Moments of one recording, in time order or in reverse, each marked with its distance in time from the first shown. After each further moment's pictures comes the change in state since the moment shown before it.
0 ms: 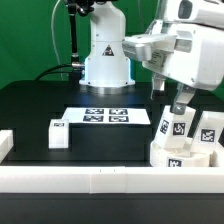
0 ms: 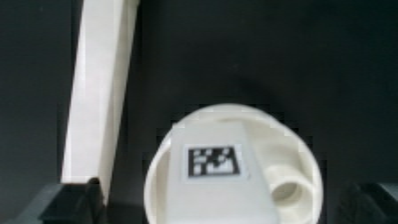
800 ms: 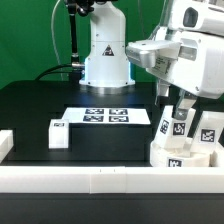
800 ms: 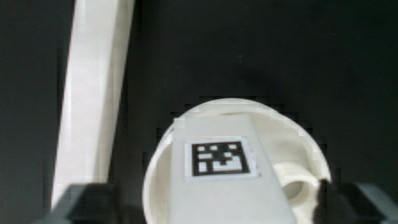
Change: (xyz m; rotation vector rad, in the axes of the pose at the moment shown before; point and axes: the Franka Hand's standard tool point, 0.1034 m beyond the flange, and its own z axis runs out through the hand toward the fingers) arm 0.001 0.001 0.008 0.015 -0.001 0.006
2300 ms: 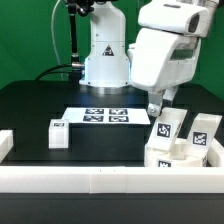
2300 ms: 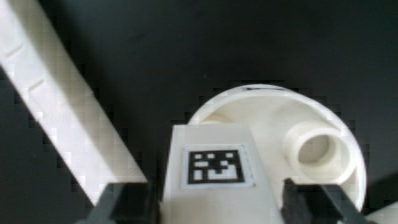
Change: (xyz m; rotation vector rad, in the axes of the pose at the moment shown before) arm -0.008 -0.009 0.003 0.054 -0.013 0.922
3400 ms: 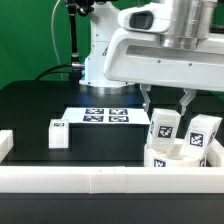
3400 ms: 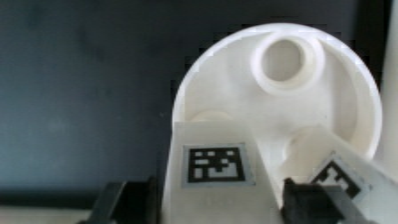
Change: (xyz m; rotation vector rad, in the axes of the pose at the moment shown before) arm 0.002 -0.003 0.001 0.137 -0.008 0.973
